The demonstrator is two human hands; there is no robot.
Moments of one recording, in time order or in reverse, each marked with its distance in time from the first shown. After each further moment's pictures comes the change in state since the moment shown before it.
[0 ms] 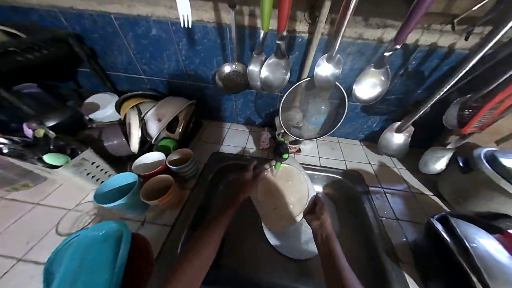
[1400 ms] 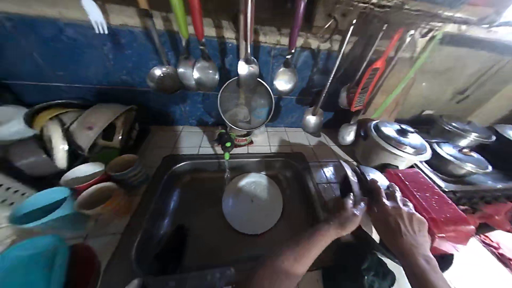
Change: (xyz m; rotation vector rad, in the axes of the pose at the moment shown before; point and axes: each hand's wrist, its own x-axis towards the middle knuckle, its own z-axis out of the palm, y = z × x) left_hand -0.167 0.297 0.179 -0.746 -0.719 0.300; right_hand -0.179 -0.226 -0.147 -2.130 0.513 -0.950
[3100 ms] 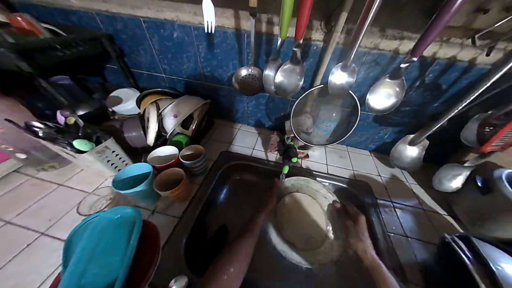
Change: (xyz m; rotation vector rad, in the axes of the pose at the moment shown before) left_hand -0.086 -0.108 -0.289 0.152 0.813 -0.277; right_hand 0.052 -0.192 0.112 1.227 -0.370 -0.084
